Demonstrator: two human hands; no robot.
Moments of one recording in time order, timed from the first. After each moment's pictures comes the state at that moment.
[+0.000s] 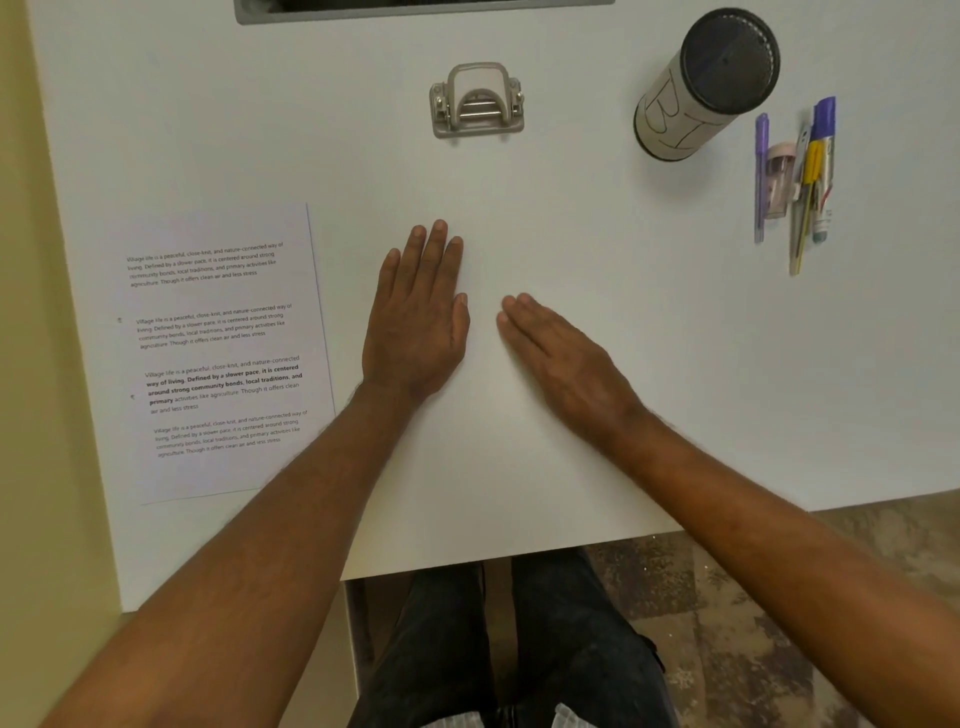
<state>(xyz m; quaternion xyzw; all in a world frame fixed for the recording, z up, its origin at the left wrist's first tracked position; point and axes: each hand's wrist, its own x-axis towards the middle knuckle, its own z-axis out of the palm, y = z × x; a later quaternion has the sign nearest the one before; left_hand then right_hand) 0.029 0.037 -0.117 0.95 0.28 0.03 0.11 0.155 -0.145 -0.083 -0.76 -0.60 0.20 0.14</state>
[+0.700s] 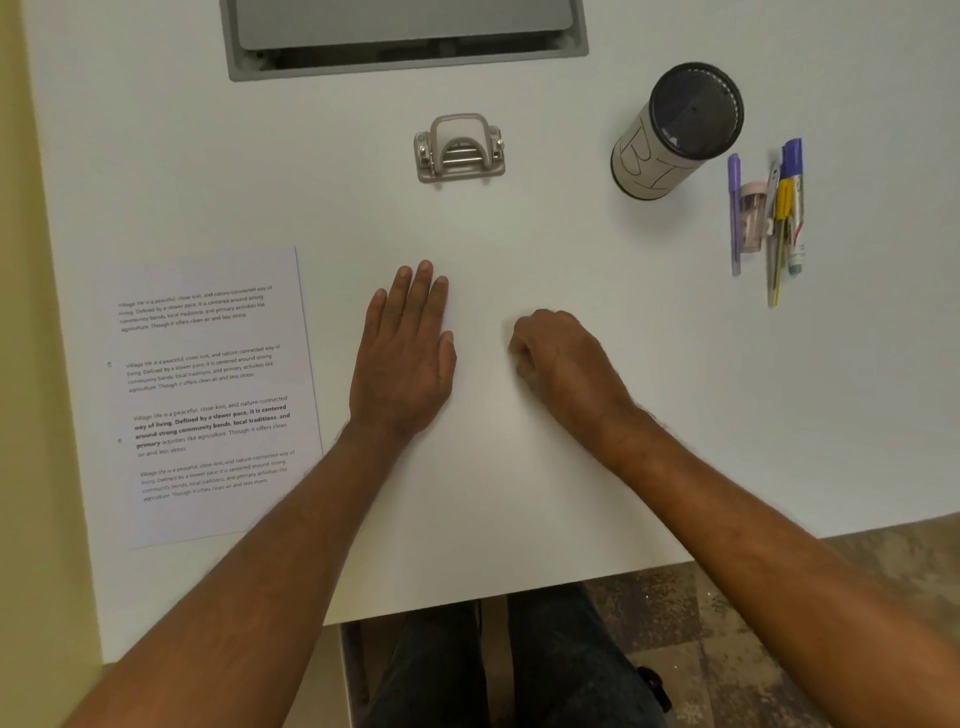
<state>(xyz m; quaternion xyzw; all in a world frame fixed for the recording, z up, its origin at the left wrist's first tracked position) 0.031 0.036 -0.119 0.95 0.28 0.03 0.12 0.180 -0.109 -0.050 -0.84 -0.46 0.26 0.15</state>
